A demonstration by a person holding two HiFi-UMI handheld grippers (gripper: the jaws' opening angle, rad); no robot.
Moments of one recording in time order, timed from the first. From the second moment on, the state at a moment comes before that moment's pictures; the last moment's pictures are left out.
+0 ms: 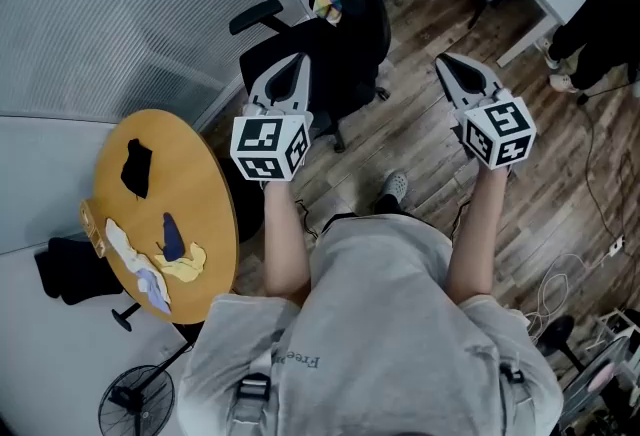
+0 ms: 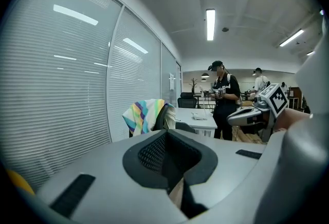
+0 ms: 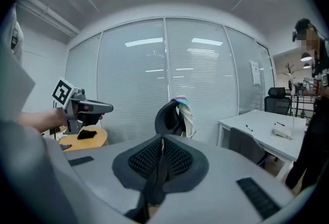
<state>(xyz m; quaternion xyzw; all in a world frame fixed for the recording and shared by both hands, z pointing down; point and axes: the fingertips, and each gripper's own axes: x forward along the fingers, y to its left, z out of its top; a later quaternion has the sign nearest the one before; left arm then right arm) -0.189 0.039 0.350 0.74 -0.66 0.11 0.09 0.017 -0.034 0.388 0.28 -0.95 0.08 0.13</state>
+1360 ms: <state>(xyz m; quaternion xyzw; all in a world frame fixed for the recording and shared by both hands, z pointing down) -0.267 -0.144 0.365 0.72 -0.68 0.06 0.12 -0.033 -0.250 0.350 0.23 -0.96 0.15 -0.01</state>
